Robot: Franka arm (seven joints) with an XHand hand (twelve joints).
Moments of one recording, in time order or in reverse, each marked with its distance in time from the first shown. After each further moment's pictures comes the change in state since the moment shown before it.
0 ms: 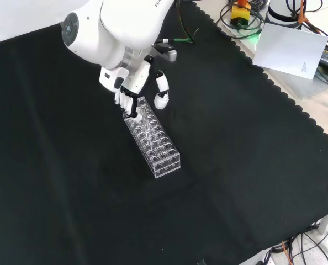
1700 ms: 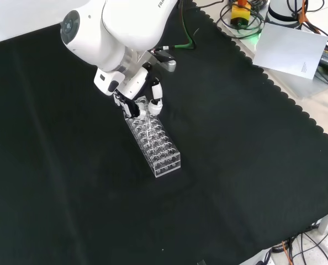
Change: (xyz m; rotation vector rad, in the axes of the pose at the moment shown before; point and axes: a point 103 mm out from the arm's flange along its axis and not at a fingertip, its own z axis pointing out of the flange) arm 0.016 0.020 -0.013 -0.093 0.009 0.098
